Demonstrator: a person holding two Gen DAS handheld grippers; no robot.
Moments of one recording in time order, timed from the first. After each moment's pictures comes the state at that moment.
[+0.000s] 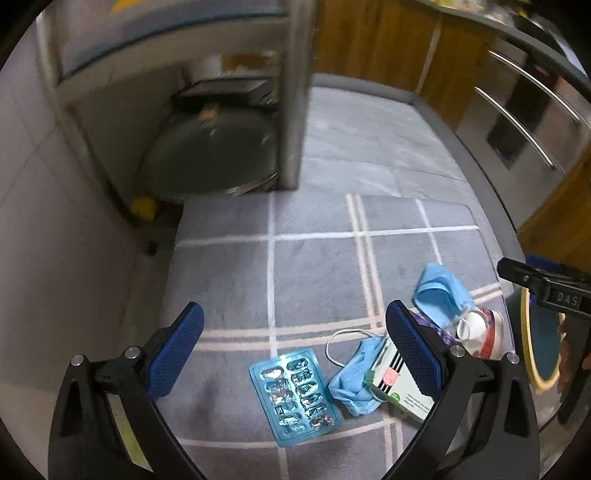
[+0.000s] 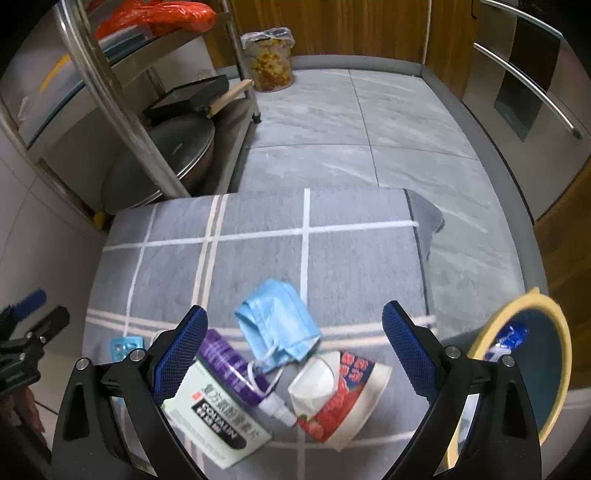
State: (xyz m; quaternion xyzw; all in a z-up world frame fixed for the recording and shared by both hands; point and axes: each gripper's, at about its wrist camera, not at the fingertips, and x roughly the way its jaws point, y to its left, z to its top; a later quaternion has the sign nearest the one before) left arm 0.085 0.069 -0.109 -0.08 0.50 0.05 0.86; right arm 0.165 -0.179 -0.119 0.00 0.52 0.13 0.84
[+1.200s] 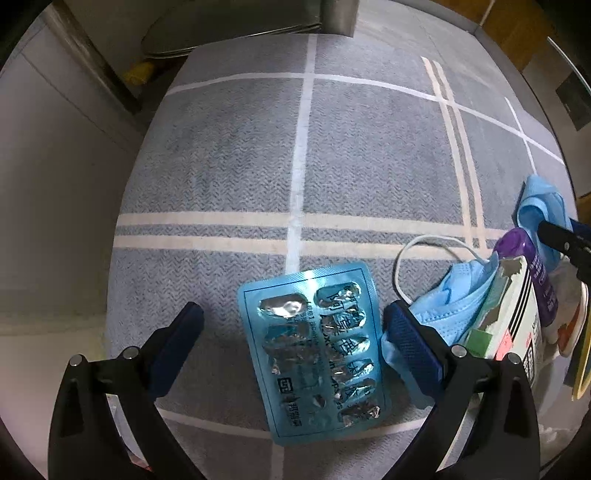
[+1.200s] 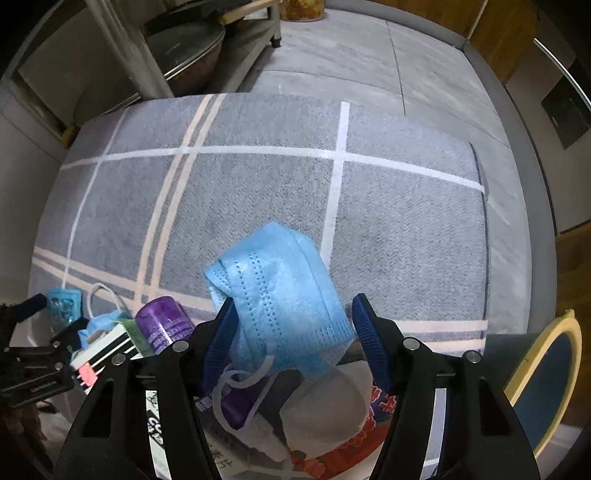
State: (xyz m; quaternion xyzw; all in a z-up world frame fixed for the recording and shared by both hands) left arm 0.089 0.065 -0.231 -0.08 0.64 0.13 0.75; right arm 0.188 -0.135 -0.214 -0.10 0.61 0.15 0.77
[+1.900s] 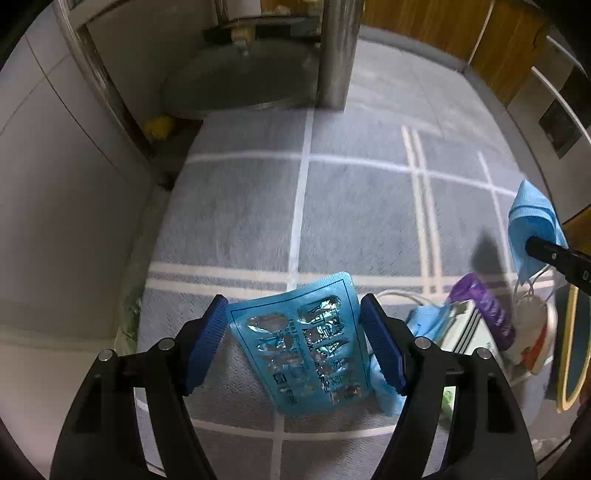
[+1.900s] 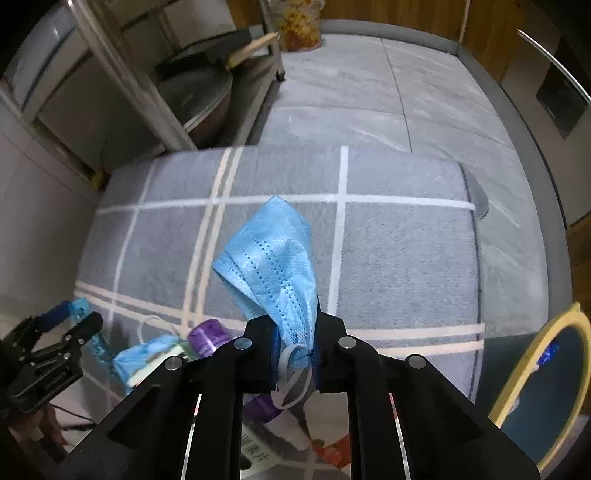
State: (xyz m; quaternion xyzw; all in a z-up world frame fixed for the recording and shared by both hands) left arm 0.084 0.067 -0.169 -0.08 0.56 0.12 0.82; right arm 0.188 -0.152 -0.167 -0.02 0.57 0.17 0.80
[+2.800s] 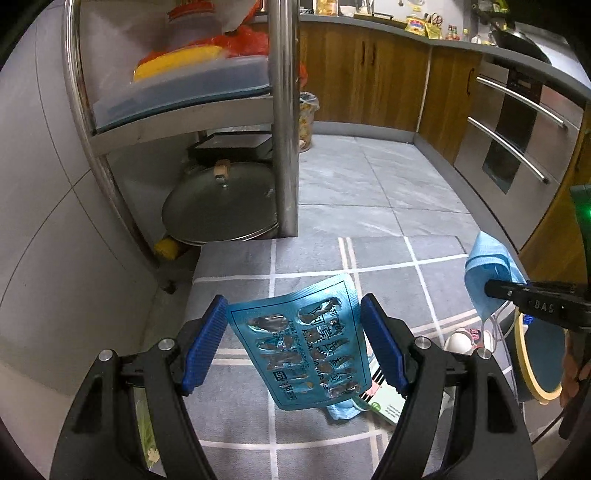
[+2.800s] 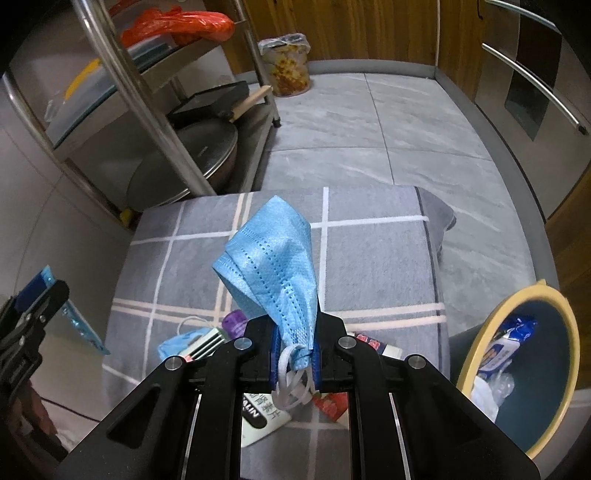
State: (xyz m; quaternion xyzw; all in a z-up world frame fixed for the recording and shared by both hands) left arm 0.043 0.041 -0.067 -0.03 0.40 0.07 0.91; right arm 0.136 -0.186 -0.101 0.02 0.51 0.17 0.84
